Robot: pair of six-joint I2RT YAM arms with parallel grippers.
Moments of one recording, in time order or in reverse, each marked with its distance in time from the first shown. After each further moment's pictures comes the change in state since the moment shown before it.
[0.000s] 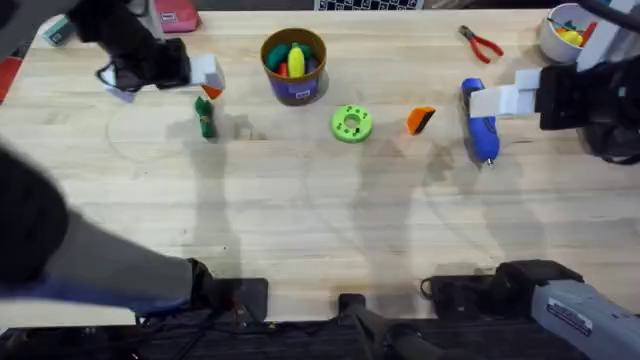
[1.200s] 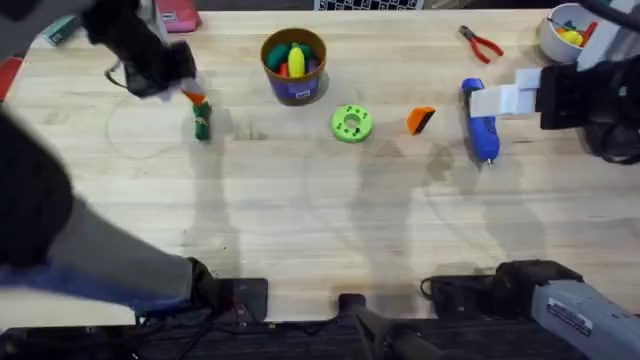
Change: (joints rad) left arm 0.013 0.065 0.023 0.005 0.070 -0.055; right arm 0.000 0.000 0.002 0.000 0.000 0.000
